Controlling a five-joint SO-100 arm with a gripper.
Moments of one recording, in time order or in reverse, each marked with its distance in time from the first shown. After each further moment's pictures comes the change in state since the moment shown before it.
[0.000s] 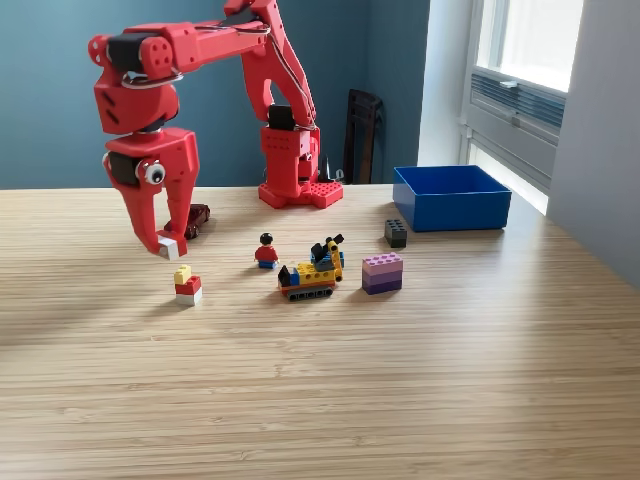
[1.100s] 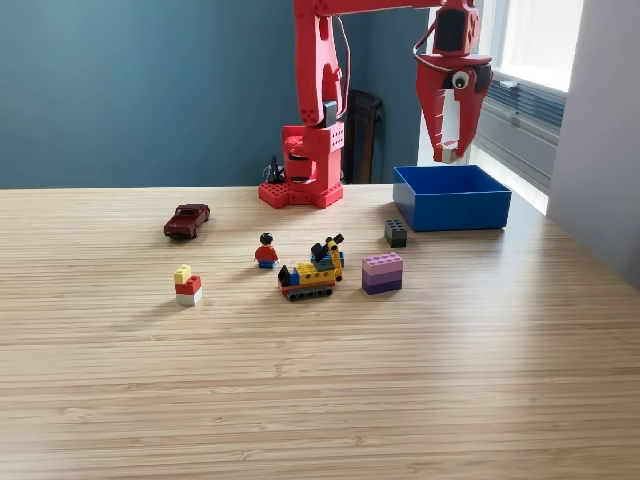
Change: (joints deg) arm -93.0 28.7 22.4 7.0 4.2
